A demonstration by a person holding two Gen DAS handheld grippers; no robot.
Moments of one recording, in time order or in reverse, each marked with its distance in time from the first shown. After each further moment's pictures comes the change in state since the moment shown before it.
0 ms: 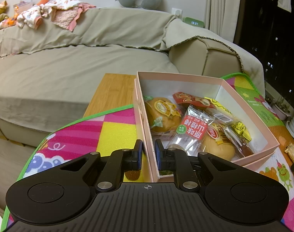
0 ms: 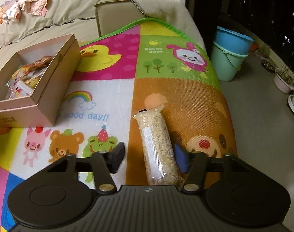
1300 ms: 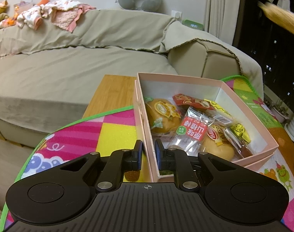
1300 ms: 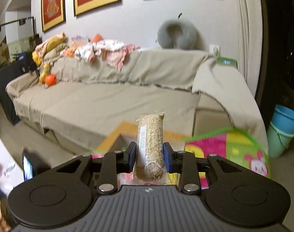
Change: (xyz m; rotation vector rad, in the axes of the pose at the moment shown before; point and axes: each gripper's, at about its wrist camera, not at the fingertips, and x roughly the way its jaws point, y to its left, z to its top) left arm 0.000 -0.001 0.002 0.004 -0.010 -0.006; right arm -0.146 0.139 0.113 -0.178 -0.368 0.323
